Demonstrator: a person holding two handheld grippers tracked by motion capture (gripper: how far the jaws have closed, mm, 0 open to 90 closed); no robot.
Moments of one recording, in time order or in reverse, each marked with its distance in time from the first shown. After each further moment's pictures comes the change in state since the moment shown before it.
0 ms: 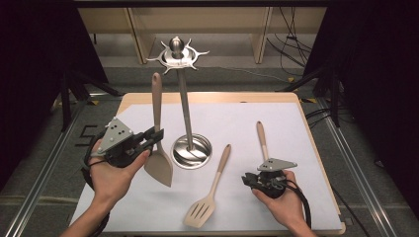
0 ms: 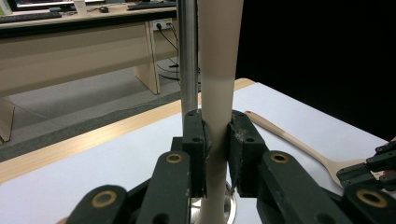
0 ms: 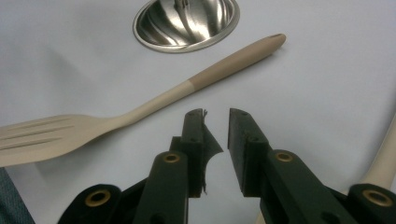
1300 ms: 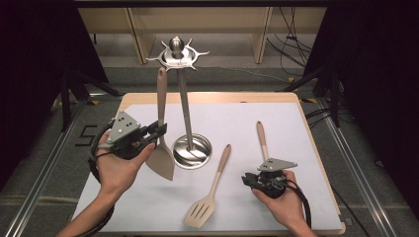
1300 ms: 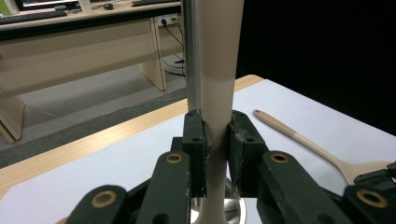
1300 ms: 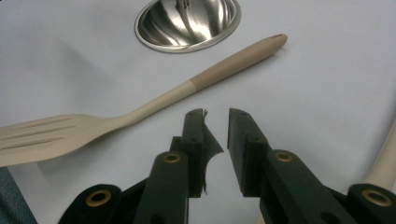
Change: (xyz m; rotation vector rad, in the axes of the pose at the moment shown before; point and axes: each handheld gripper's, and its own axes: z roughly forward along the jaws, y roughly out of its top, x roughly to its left) left arm 0.003 0.009 0.015 0.027 0.033 0.039; right arm -0.002 0.000 0.001 -0.013 0.001 -0.019
